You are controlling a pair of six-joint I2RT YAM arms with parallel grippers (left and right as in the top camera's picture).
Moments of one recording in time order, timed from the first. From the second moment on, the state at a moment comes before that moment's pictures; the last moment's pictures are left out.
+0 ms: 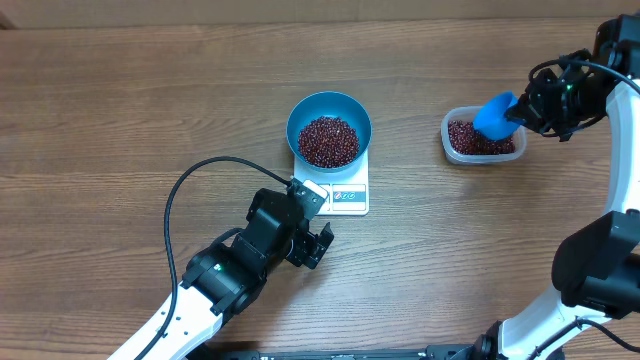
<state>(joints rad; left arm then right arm) -0.69 1.07 0.68 -0.40 -0.12 -0.03 -0.29 1.90 1.86 -1.33 -0.45 0.38</state>
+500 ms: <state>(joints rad) -0.69 1.07 0.68 -0.40 -0.12 -0.03 -0.20 1.90 1.86 -1.31 -0.31 0.53</state>
